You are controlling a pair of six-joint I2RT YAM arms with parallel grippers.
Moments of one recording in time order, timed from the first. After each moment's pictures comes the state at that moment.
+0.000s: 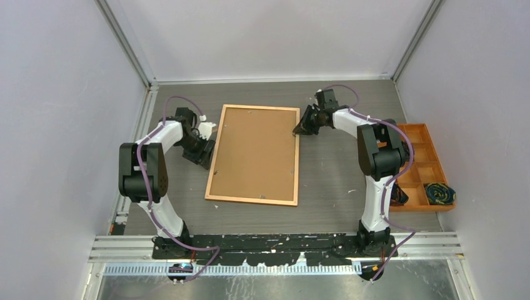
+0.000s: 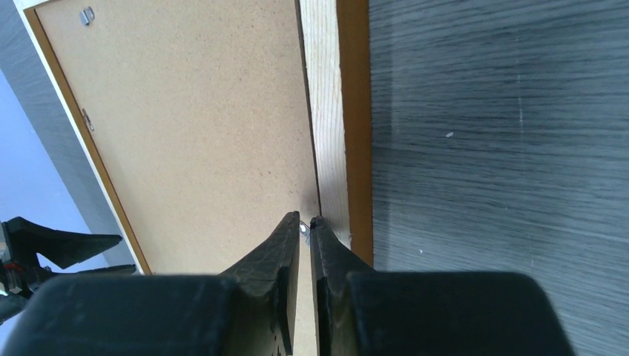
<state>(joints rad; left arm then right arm) -0.03 1.78 1.18 -0.80 0.29 0.44 0.25 2.07 1.42 -0.27 -0.38 0.68</state>
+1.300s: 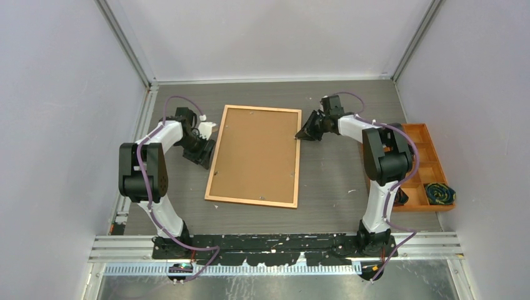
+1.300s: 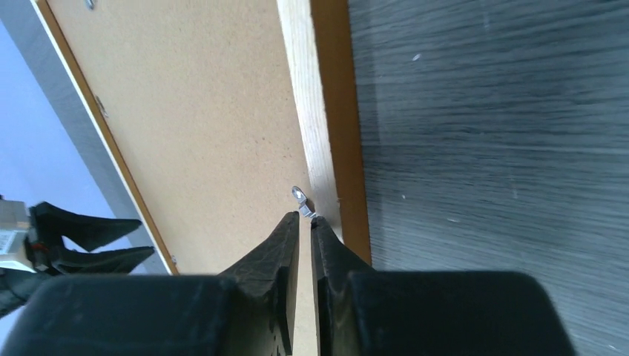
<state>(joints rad) -0.03 1.78 1.18 -0.80 0.29 0.44 0.22 1.99 1.27 -0.20 -0.43 0.74</state>
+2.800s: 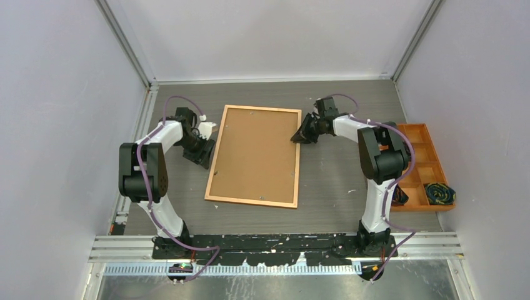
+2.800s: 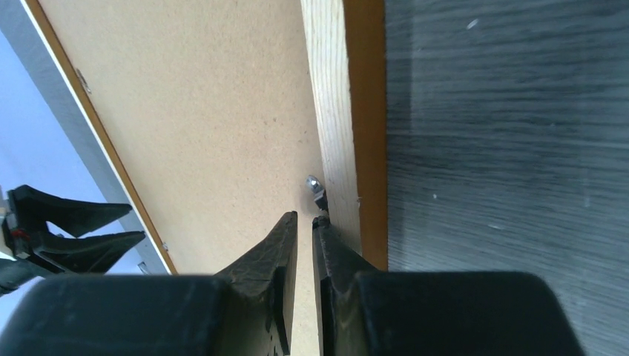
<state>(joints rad) -0.03 1.78 1.18 -0.80 0.29 0.44 0.25 2.02 1.29 -0.22 -0.45 0.74</state>
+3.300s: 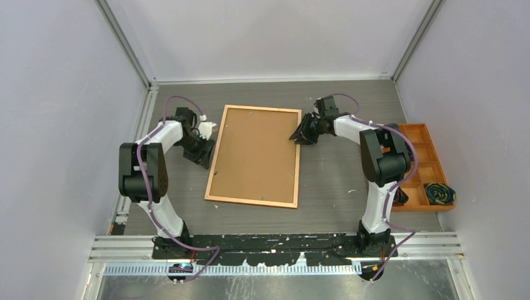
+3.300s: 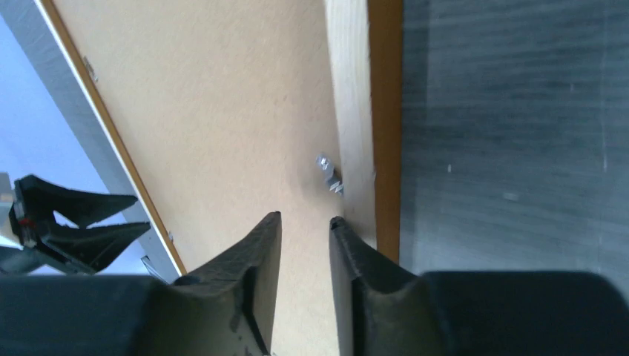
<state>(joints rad) -0.03 1.78 1.18 -0.80 0.30 0.44 0.26 2.00 1.29 -0.25 -0.45 0.74</state>
